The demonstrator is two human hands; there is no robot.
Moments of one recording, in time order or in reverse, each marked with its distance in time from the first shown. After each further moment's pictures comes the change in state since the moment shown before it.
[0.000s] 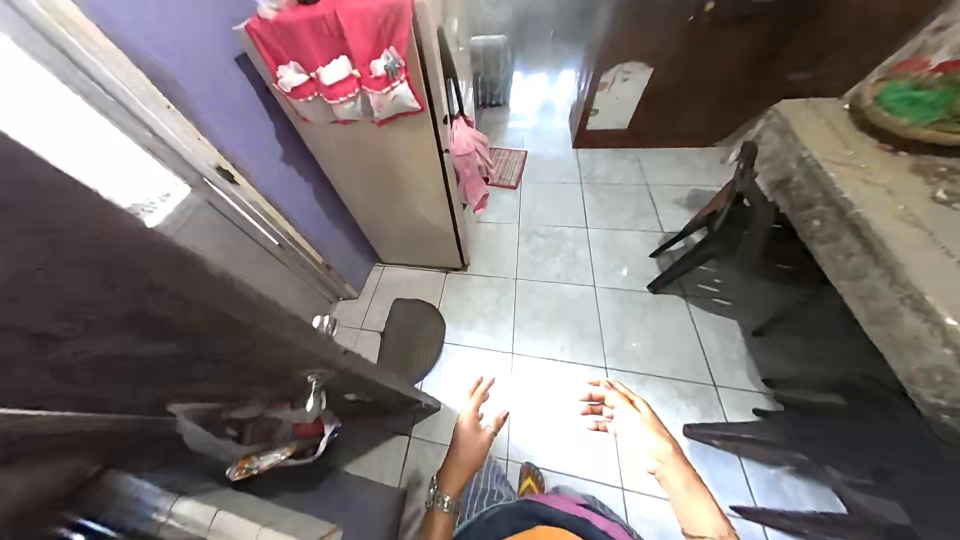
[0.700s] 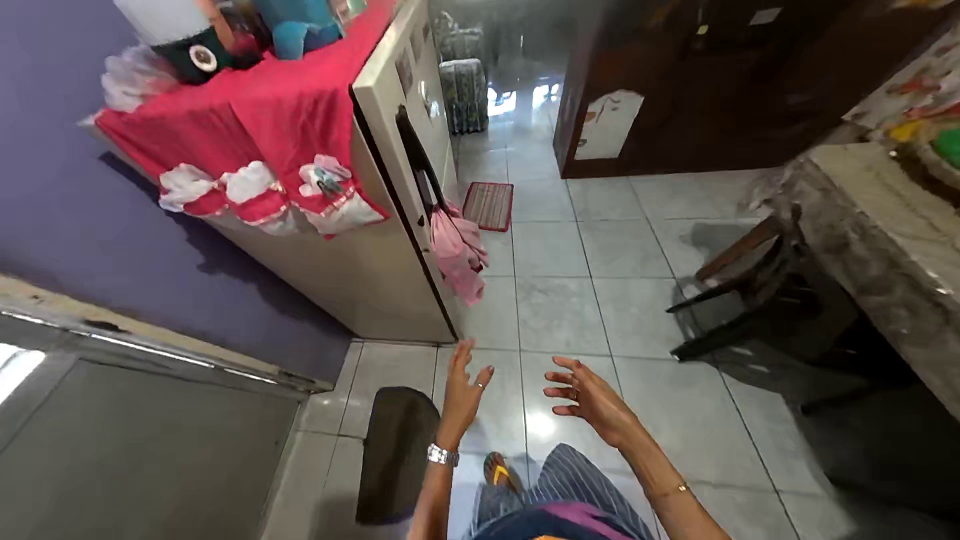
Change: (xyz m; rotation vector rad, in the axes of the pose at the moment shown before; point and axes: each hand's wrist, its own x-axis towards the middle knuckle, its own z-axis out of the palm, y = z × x) left_hand 0.482 0.118 -0.095 0.011 0.080 0.041; right_hand 0.375 -0.240 0.115 -0.005 -0.118 0.035
